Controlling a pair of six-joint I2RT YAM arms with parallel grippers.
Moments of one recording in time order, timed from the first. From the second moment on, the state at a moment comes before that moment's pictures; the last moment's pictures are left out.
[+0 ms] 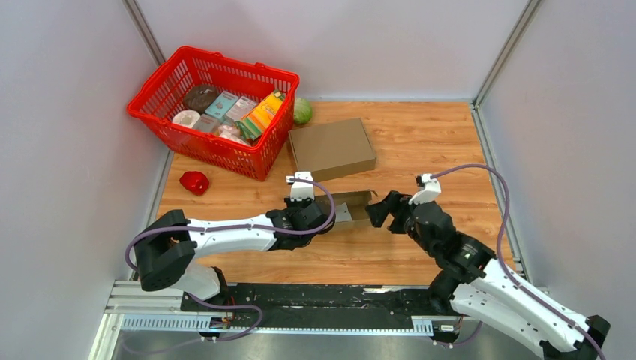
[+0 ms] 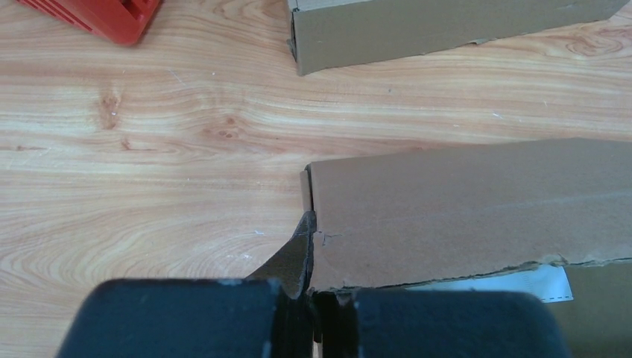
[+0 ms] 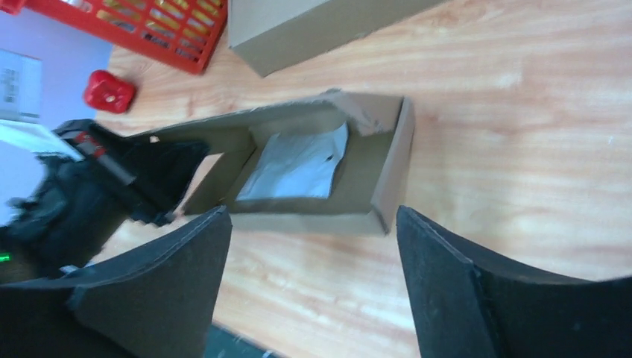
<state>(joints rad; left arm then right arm) -1.12 1.45 0.81 -0.26 -0.89 -0.85 0.85 0.60 0.50 -0.28 0.37 0.71</state>
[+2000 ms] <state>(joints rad) -1.16 0.92 0.67 -0.27 -0.31 -0.70 0.74 0.80 0.31 -0.13 -0.06 1.19</state>
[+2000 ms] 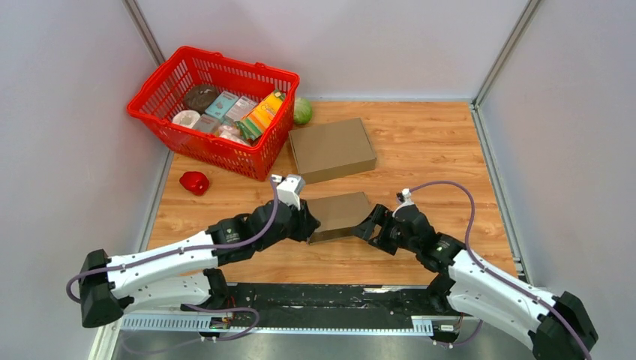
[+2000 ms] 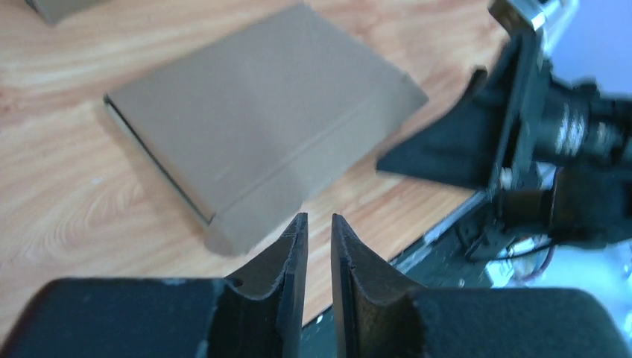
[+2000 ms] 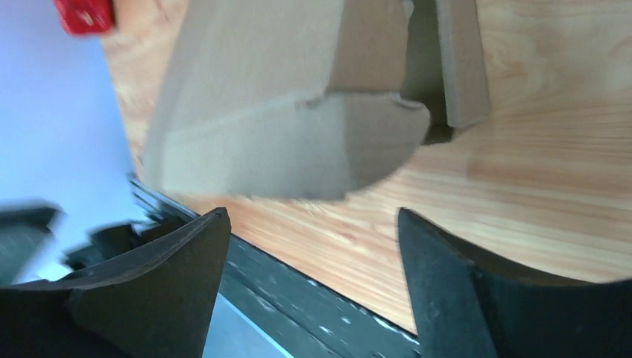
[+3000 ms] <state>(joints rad) -0.95 1.38 0.62 0.08 -0.04 -0.69 0.35 1.09 0.43 -0.10 -0.50 0.69</state>
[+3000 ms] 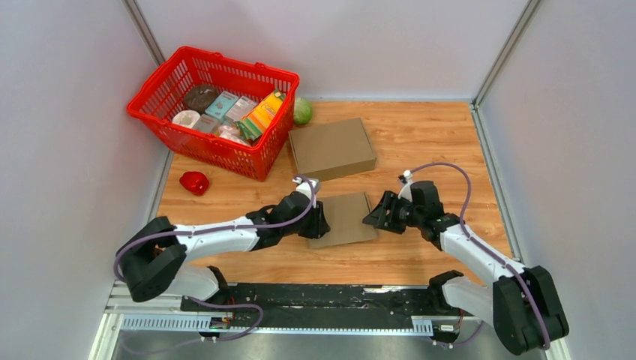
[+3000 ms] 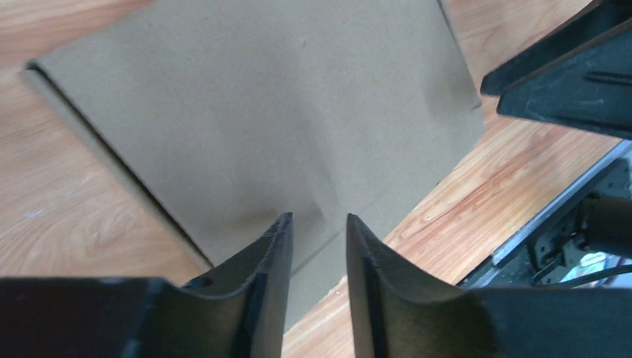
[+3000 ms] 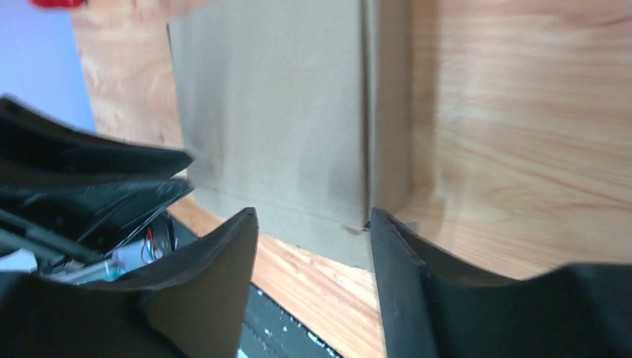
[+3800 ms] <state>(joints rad) -0.74 1.14 0.37 0.08 0.08 -0.85 0.13 1.47 0.48 0.17 -0.66 0.68</state>
